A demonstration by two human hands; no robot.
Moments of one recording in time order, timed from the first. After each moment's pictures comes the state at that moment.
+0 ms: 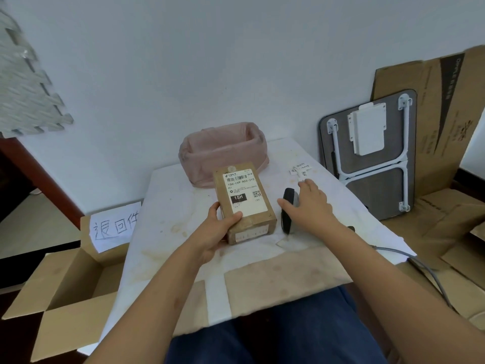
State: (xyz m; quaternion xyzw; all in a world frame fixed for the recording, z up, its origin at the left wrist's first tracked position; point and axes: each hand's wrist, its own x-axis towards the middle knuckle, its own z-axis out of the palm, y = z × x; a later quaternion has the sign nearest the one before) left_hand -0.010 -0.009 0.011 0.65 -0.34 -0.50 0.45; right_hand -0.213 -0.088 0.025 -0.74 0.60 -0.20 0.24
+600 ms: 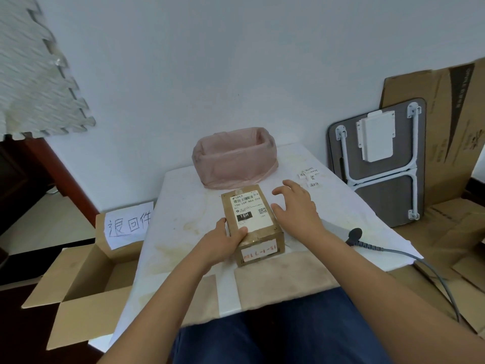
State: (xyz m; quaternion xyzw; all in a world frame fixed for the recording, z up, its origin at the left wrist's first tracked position) left_hand -0.015 0.036 0.027 0.79 -0.46 -0.33 0.23; right_hand -0.181 -0.062 0.029 -0.79 0.50 -0.28 0.21
